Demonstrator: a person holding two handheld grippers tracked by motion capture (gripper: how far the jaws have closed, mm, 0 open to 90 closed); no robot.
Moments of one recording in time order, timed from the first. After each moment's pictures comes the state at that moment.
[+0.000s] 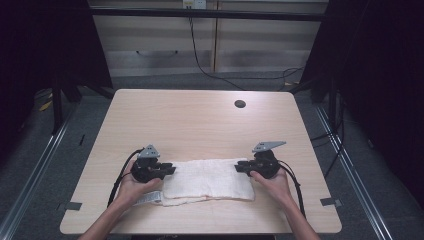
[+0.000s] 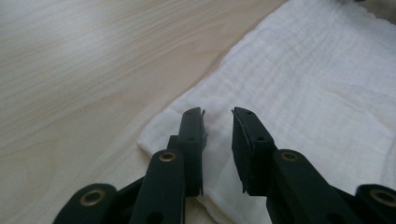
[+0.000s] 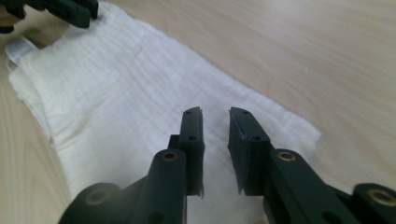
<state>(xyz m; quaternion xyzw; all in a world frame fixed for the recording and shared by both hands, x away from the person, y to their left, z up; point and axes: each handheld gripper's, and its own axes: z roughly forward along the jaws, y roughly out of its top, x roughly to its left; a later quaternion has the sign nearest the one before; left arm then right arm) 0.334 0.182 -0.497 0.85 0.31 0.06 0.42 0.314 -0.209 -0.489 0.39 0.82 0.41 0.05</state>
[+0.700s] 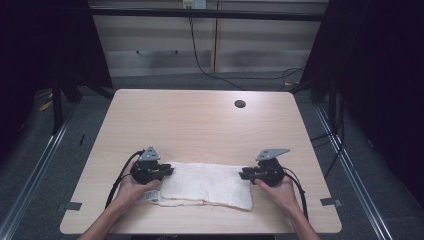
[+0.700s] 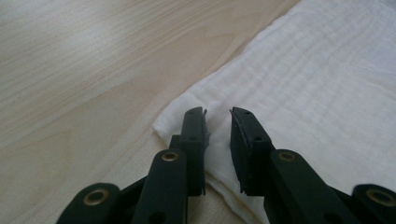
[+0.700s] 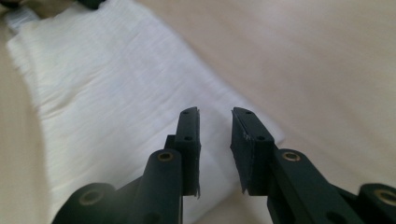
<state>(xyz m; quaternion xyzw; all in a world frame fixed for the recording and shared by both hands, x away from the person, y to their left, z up) 0.335 0.185 -0.504 0.86 0.30 0.08 0.40 0.290 -0.219 -0.485 0.38 0.83 0.40 0.08</state>
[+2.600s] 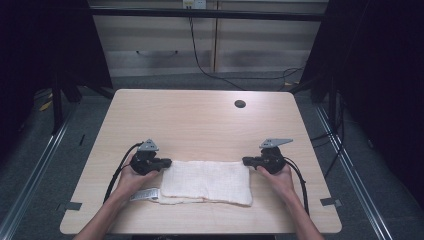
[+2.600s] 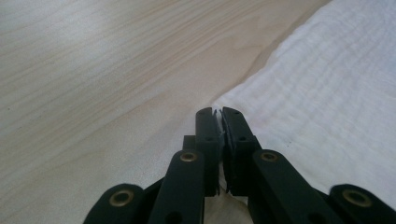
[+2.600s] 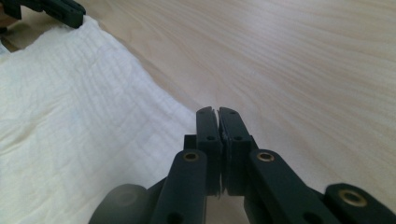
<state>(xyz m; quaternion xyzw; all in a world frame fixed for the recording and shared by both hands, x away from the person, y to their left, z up) 0.364 0.191 -0.506 0.86 0.30 0.06 0.40 0.326 -0.234 -0.494 0.40 0.80 0.43 0.08</state>
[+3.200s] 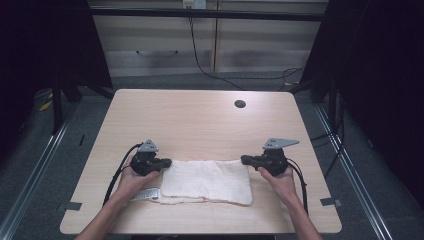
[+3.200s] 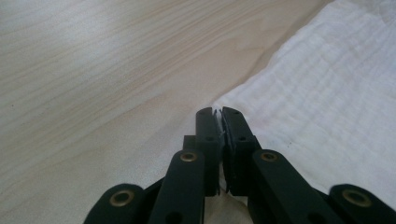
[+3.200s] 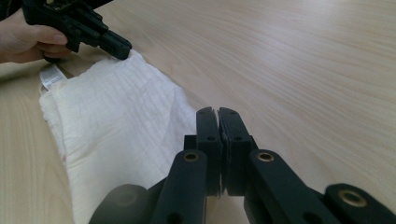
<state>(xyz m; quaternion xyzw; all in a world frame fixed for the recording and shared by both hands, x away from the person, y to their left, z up) 0.361 0.190 -0.507 0.86 0.31 0.06 0.41 0.305 -0.228 -0.466 0.37 0.79 0.48 0.09</state>
